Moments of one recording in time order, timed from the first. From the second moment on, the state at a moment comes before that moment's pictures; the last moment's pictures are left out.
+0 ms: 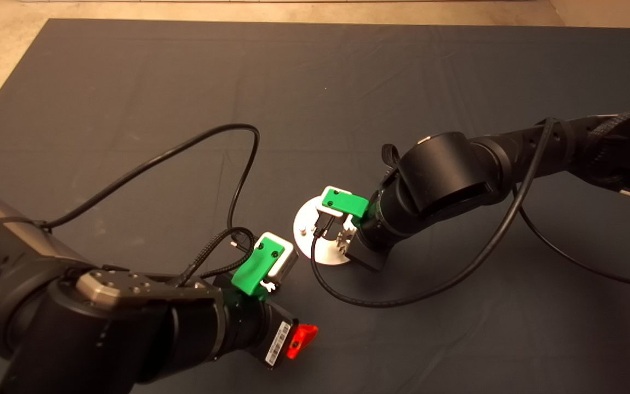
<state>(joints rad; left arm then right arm) -0.20 2.47 -0.33 0.84 1.53 -1.53 0.30 2.76 -0.90 -0.47 -1.54 0.80</state>
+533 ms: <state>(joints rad) -0.20 2.46 -0.33 0.84 1.53 -1.53 0.28 2.76 -0.91 -0.47 -1.54 0.78</state>
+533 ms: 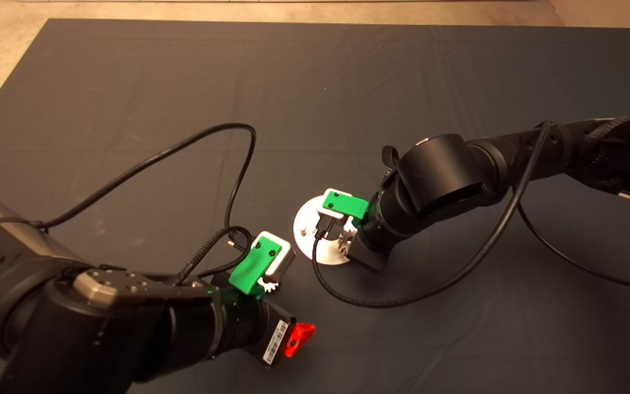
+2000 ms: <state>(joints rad) -0.20 2.46 -0.33 0.84 1.53 -1.53 0.27 2.73 -0.92 -0.47 -1.54 0.73</state>
